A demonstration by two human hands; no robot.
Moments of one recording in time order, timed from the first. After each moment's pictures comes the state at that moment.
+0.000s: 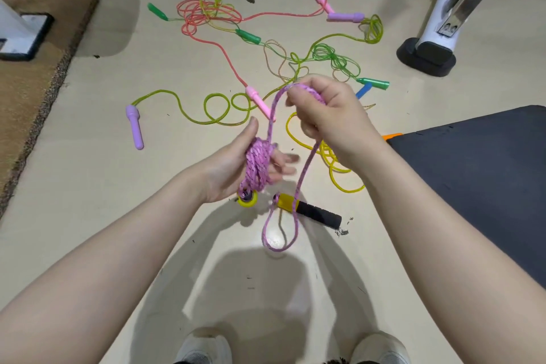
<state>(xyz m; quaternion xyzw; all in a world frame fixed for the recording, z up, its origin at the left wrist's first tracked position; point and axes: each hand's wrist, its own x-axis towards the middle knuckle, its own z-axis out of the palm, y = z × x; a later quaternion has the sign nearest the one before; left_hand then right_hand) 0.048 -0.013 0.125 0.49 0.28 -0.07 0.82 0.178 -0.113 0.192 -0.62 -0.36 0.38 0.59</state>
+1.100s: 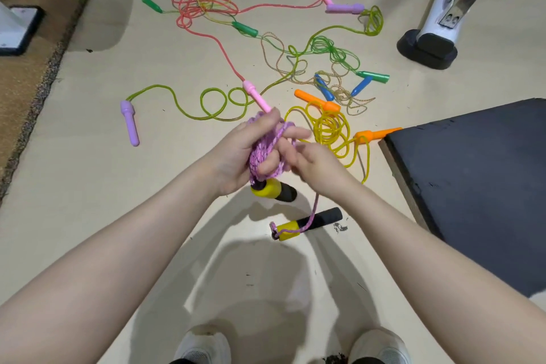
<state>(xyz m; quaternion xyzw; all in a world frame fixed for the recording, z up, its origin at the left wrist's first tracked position) 0.064 -0.025 0.149 0.49 0.18 0.02 0.85 0.172 -0.133 0.109 -0.77 -0.42 0.34 0.33</state>
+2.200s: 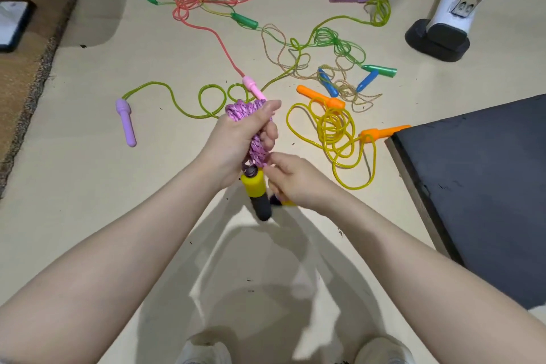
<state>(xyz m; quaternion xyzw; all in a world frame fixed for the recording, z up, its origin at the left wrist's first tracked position) 0.085 -0.007 0.123 0.55 0.32 0.17 0.76 0.152 -0.115 0.101 -0.73 -0.40 0.44 0.33</state>
